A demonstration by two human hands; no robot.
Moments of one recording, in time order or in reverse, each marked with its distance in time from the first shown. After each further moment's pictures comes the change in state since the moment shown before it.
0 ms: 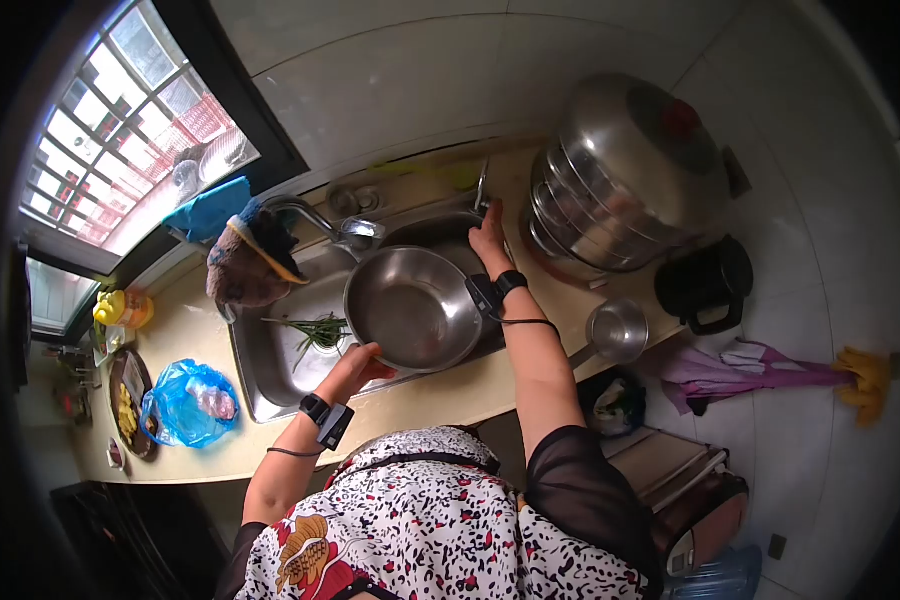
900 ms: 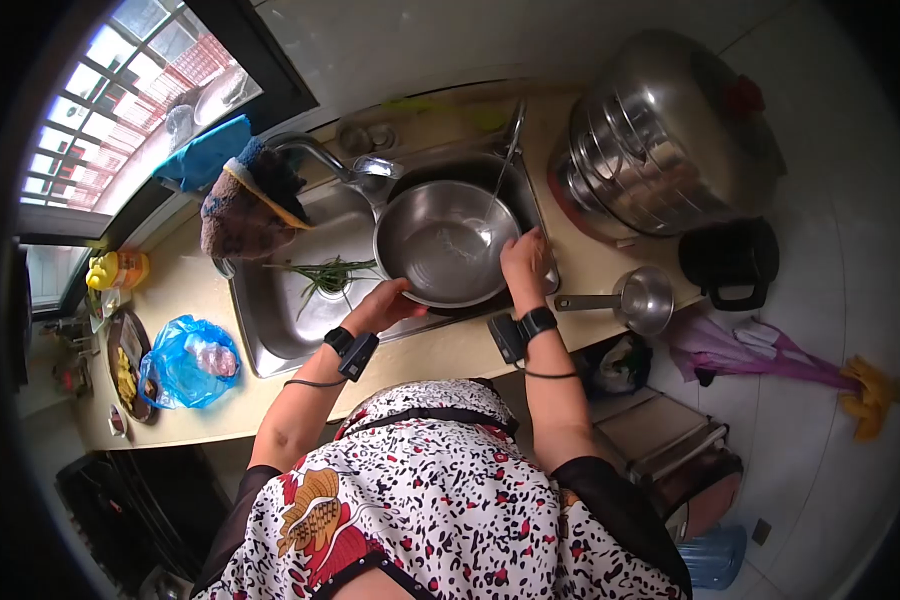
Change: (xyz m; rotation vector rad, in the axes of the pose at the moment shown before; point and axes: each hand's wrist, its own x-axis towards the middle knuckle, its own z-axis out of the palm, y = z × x) left_hand 0.053 -0.004 0.002 -0.209 0.000 -0.193; right_hand -0.139 -0.035 -0.031 -0.566 0.074 0.337
